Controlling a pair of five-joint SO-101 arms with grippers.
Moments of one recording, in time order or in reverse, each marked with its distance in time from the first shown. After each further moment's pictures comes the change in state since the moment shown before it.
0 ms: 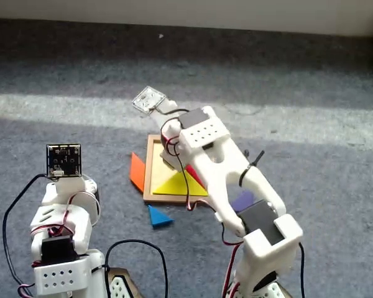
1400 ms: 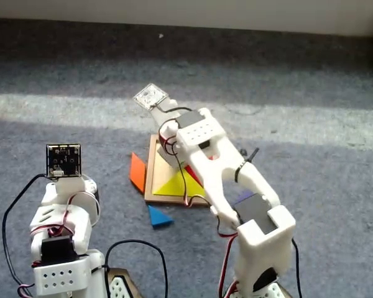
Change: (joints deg) left arm 0.0 0.0 0.0 0.0 0.0; right arm 1.3 5.1 -2.0 -3.7 -5.5
